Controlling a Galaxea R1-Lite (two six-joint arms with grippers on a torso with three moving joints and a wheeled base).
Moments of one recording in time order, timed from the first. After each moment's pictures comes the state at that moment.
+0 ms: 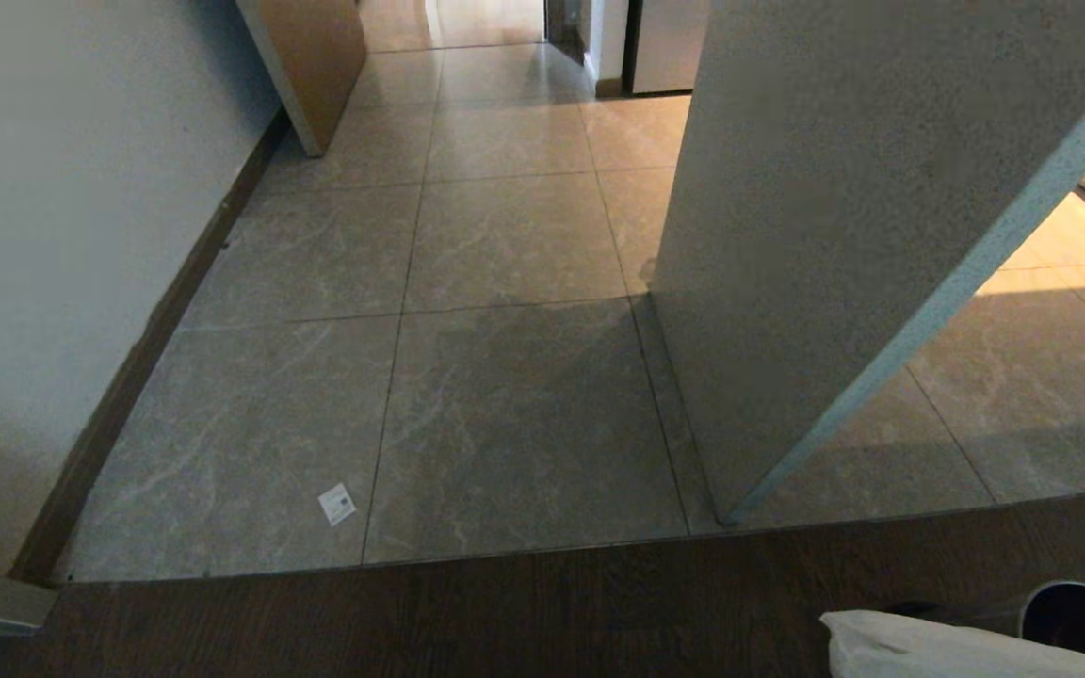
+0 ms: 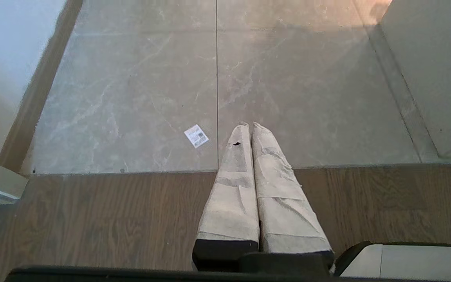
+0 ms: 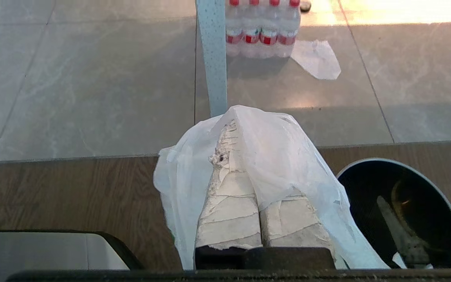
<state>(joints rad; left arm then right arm) 0.00 0.00 0.00 0.00 0.00 0.00 -0.01 0.00 0.00 -0.01 0.02 -0.04</state>
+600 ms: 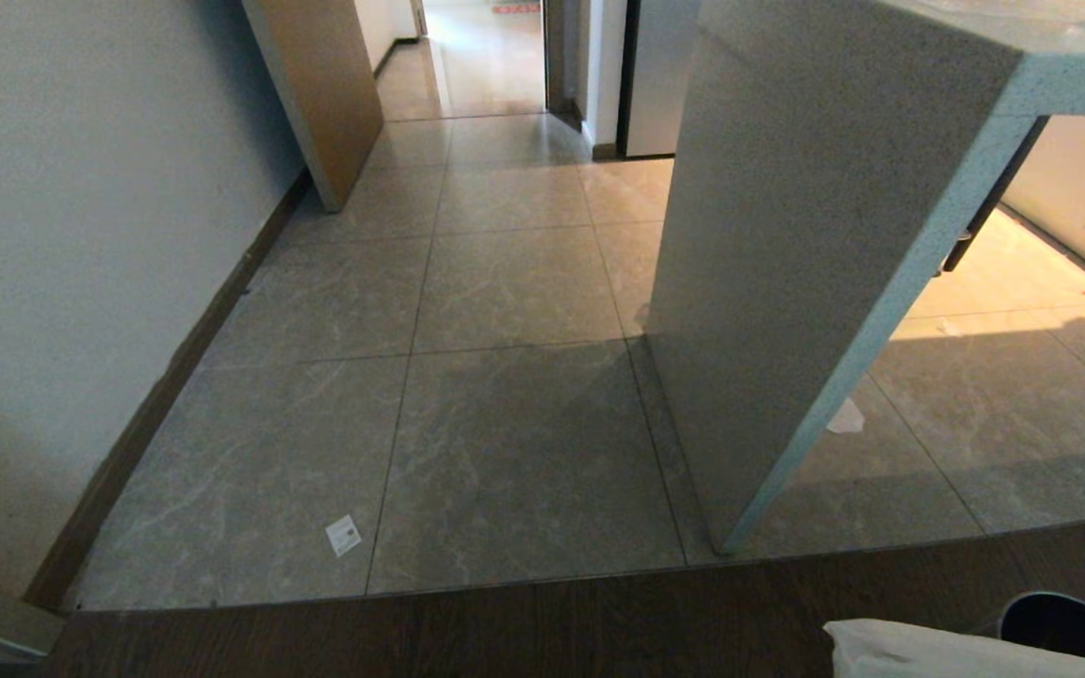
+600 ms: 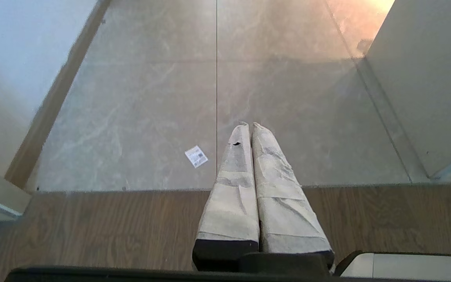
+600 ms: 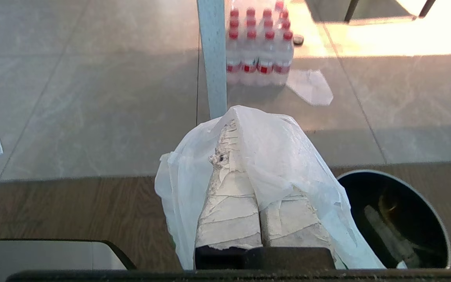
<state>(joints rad) 0.00 0.00 0.00 0.00 0.00 -0.01 -0.01 0.00 0.00 -0.01 0.02 -0.04</state>
